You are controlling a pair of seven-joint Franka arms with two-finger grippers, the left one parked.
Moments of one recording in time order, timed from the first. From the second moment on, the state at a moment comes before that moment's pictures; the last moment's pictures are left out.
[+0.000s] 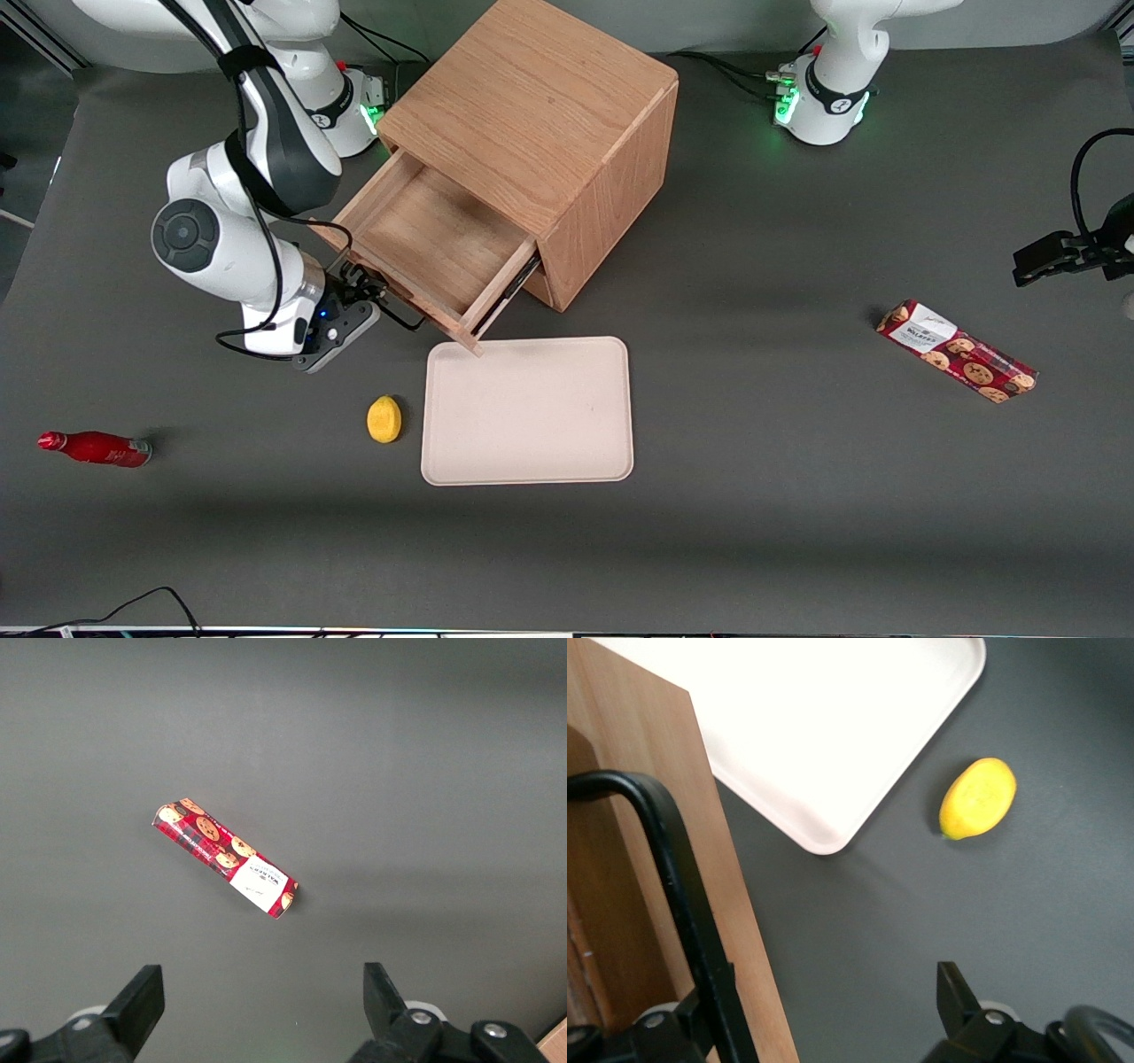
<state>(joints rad) -0.10 0.19 0.40 -1.94 0.03 2.05 -0.38</state>
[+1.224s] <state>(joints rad) -0.11 0.26 0.31 -1.85 0.03 2.08 -0.39</state>
